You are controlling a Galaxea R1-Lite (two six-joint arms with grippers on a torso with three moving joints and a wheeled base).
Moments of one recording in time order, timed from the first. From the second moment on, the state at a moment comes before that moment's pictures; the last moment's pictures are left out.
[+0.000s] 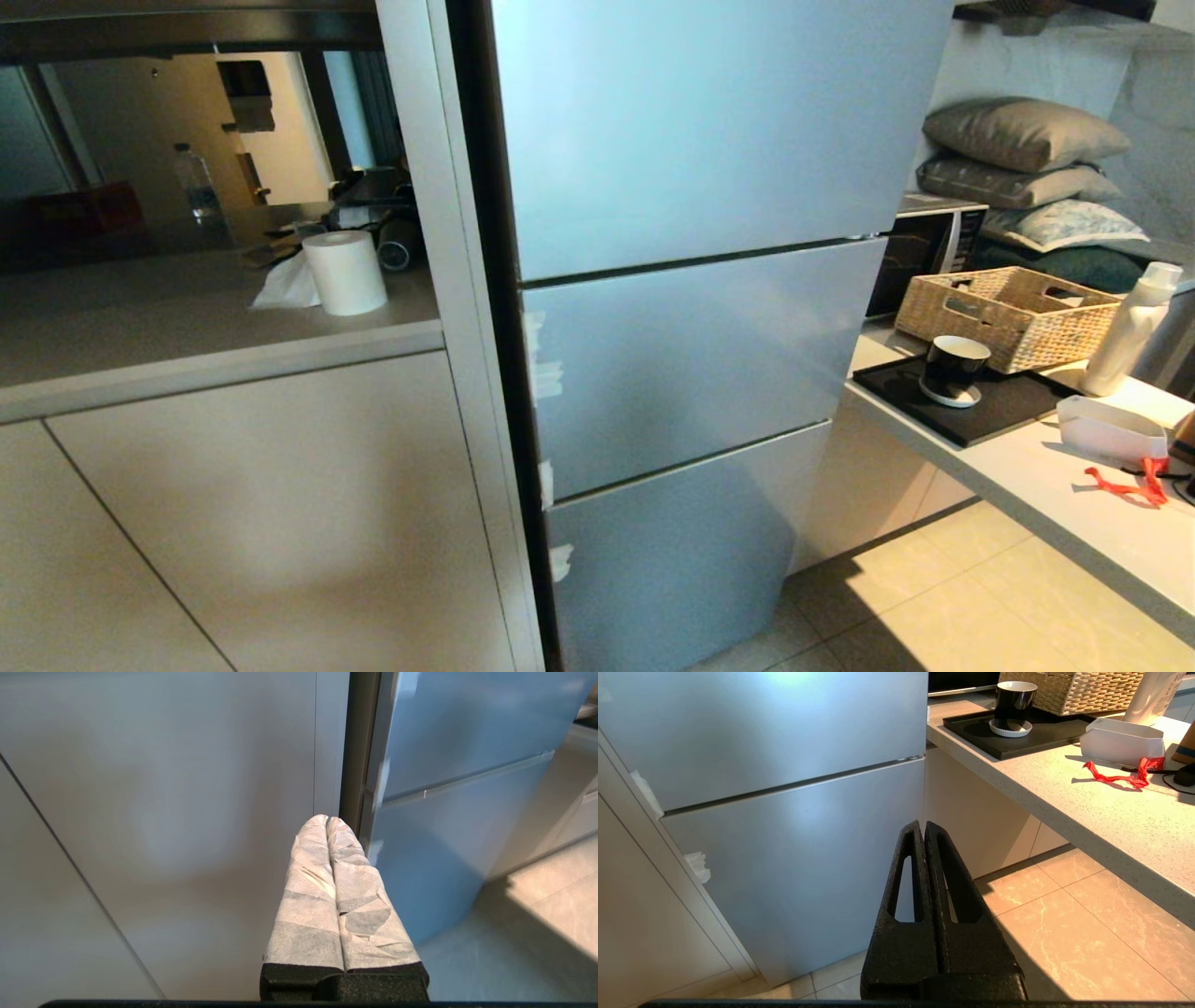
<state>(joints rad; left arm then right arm) 0.00 0.00 0.00 -0.01 0.00 0.00 -0.01 0.00 0.00 0.00 -0.03 0.05</state>
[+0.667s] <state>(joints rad) -0.03 0.62 -0.40 -0.22 -0.13 -0.42 -0.01 0.00 0.00 0.00 -0.03 0.05</state>
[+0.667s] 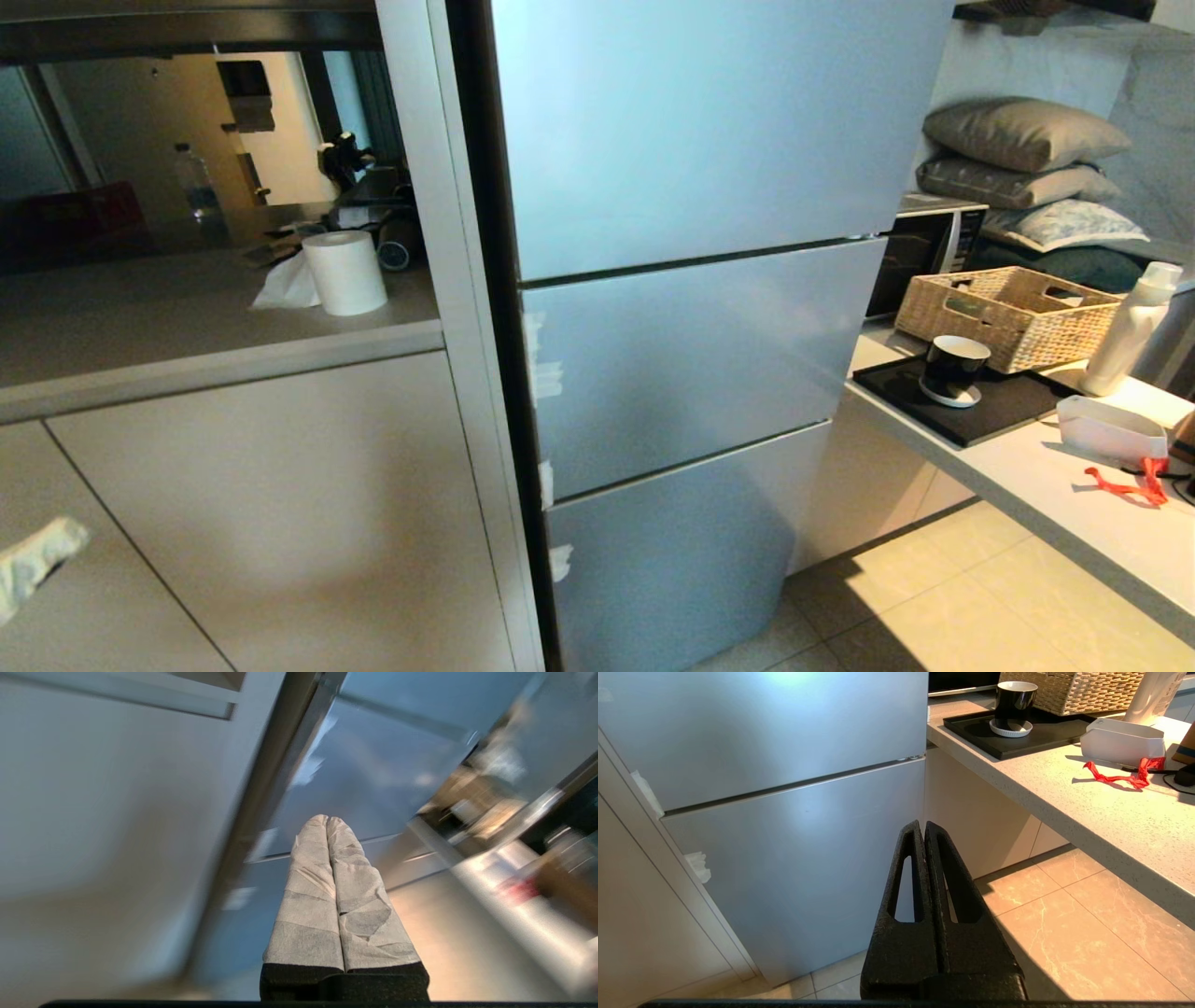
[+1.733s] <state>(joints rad) -0.22 1.91 -0.93 -0.88 0.04 -0.94 -0.01 0.00 0.00 0.00 -0.03 0.05</state>
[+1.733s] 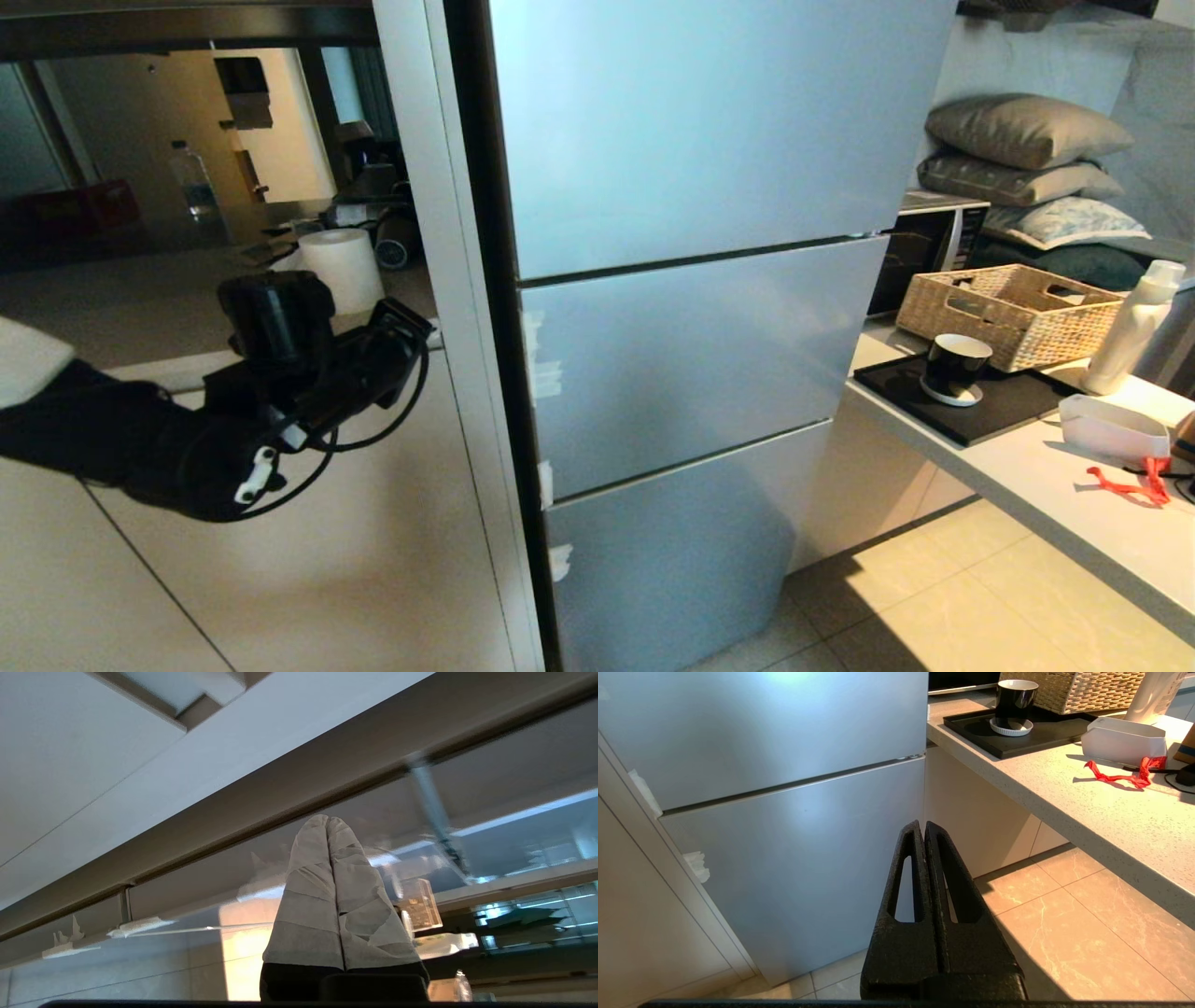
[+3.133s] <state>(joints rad) -0.28 2.31 -1.33 -0.88 0.04 -0.94 -0.01 0.00 0.00 0.00 -0.03 0.05</state>
